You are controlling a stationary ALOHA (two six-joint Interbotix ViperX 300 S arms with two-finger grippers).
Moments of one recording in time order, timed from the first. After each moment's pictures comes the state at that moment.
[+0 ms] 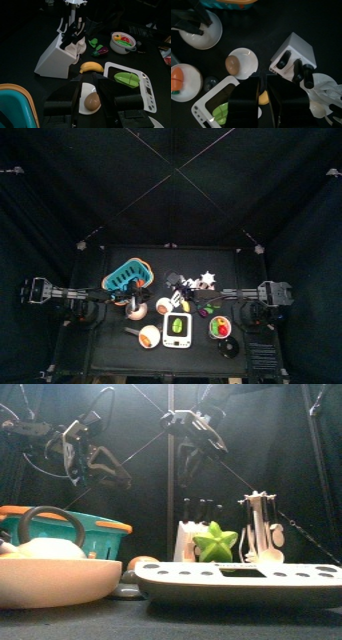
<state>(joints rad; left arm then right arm) 0.09 -0.41 1.04 -0.22 -0.36 0.04 -0.06 -0.01 0.17 -0.40 0.91 0.84</state>
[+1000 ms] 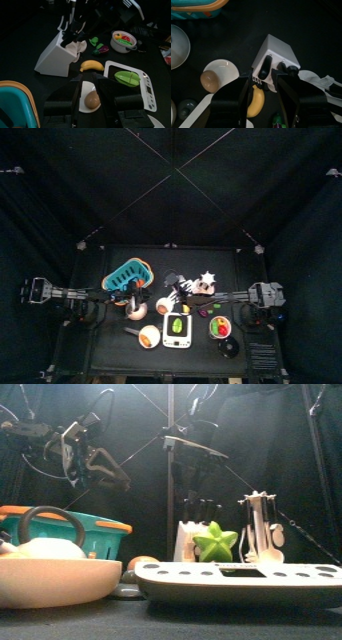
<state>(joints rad) 0.09 -0.41 1.05 -0.23 -0.36 0.04 0.00 0.11 0.13 -0.63 1.06 1.11</state>
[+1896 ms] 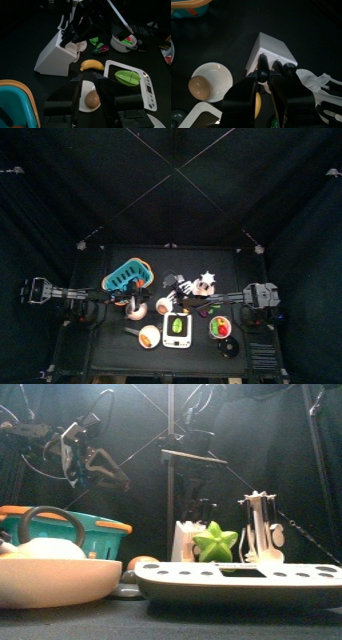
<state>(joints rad) 0.09 -0.41 1.05 -0.23 -0.36 0.04 0.00 0.16 0.12 -0.68 1.11 1.16</state>
